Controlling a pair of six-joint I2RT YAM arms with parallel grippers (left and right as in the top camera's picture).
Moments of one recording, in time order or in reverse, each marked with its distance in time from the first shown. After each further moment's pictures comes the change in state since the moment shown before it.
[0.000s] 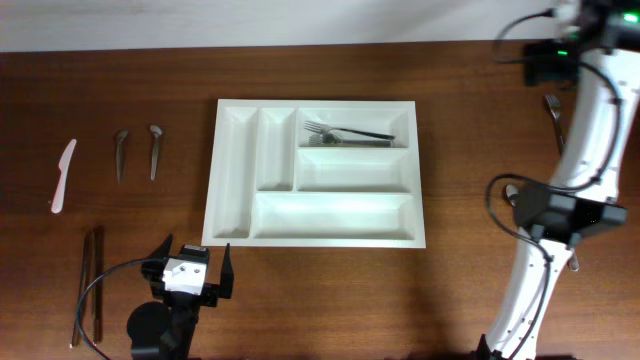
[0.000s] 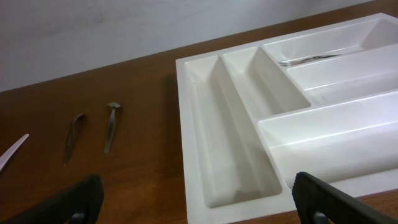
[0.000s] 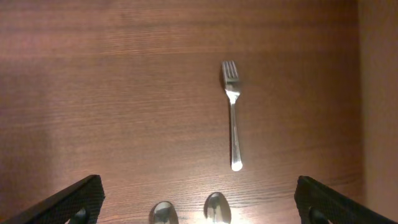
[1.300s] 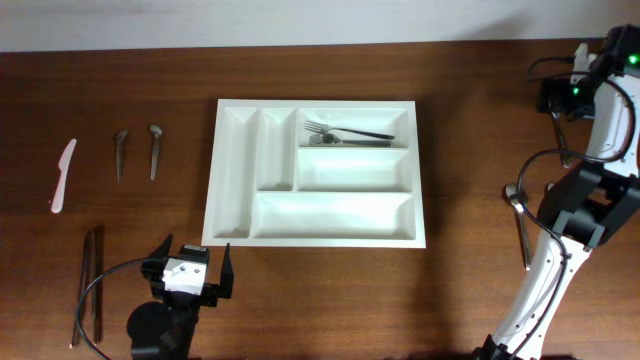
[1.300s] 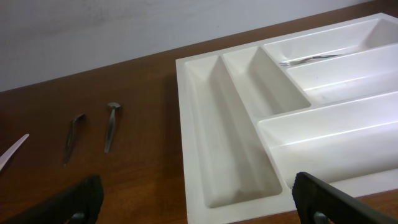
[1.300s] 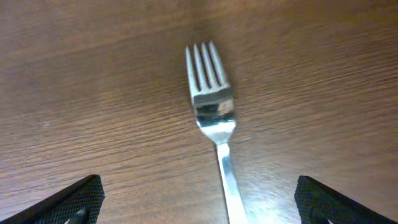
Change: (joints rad) left arm 0.000 0.000 0.000 0.000 0.000 0.000; right arm -0.201 0.177 -0.419 0.488 -0.182 0.026
